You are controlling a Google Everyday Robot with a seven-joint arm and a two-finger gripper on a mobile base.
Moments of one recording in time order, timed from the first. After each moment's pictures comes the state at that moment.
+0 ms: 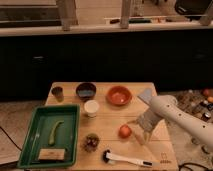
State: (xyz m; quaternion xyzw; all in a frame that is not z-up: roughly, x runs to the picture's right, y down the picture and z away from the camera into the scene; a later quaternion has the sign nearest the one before) arm 0.184 0.253 0.792 -0.32 -0.27 -0.22 0.88
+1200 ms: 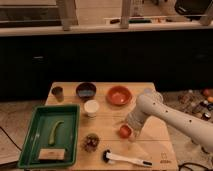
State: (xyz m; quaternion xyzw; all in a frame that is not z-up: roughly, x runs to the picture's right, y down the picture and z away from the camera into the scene) arm 0.123 0.245 0.788 -0.30 -0.29 -0.30 0.86
